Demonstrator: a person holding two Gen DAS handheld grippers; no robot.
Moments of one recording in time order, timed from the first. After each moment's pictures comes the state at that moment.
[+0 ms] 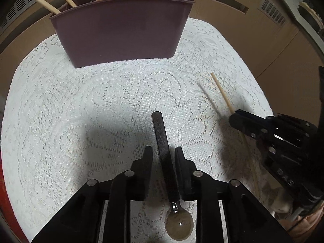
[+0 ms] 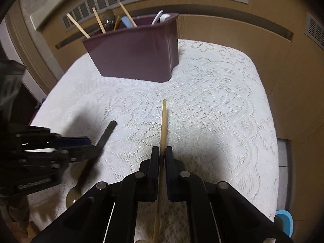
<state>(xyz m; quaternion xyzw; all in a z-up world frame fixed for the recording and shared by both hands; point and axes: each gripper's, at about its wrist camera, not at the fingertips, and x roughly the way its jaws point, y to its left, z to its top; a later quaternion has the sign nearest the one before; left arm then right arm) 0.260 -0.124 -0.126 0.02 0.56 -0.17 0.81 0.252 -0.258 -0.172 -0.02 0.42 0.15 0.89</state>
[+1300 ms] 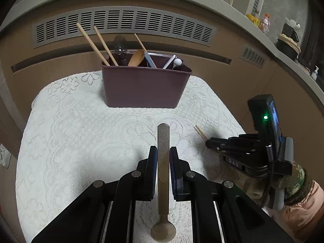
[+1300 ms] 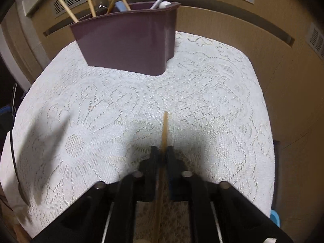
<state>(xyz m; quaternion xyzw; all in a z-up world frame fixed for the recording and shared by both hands) 0.203 -0.047 -0.055 -0.05 0.39 -0.20 0.90 0.273 -0.247 -0.183 -0.07 0.45 0.11 0.88</state>
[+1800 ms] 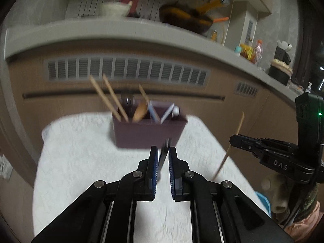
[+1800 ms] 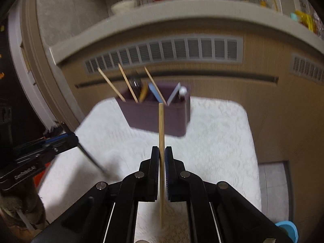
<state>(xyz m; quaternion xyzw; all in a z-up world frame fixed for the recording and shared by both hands) 0.194 -0.023 0.030 -0.06 0.27 -0.20 0.94 0.204 -0.239 -0.052 0.01 0.30 0.16 0.94</state>
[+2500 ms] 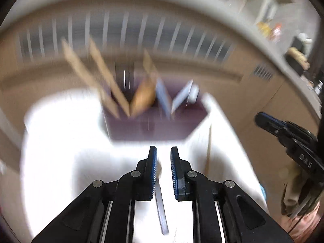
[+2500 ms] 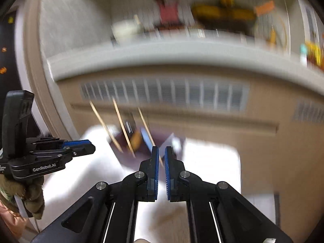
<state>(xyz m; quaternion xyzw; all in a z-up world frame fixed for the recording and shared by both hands) 0.320 -0.041 -0.043 -0.08 0.46 -0.20 0.86 0.272 -0.238 -0.018 -0.03 0.28 0.14 0.95</state>
